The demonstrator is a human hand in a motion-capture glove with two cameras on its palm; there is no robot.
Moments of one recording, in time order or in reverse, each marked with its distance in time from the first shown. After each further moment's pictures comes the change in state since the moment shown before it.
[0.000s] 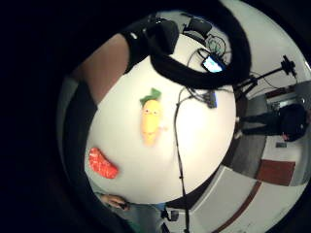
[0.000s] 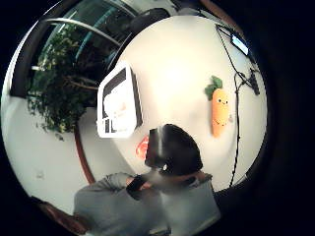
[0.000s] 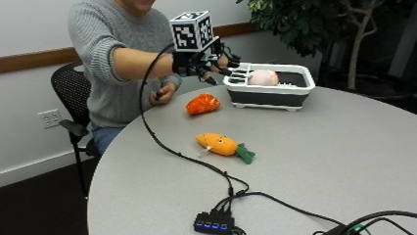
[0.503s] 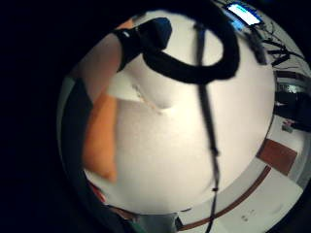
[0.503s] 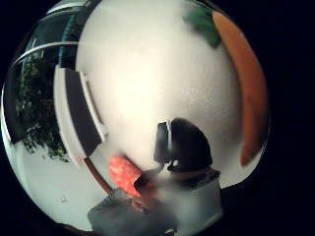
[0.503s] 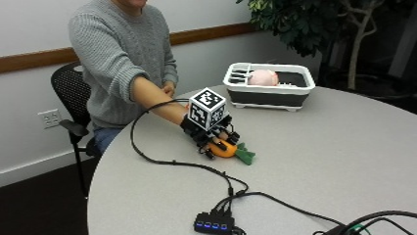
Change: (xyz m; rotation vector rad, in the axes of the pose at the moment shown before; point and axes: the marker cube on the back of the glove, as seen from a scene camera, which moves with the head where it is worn) arm 0.039 0.004 0.216 -0.287 0.035 0.221
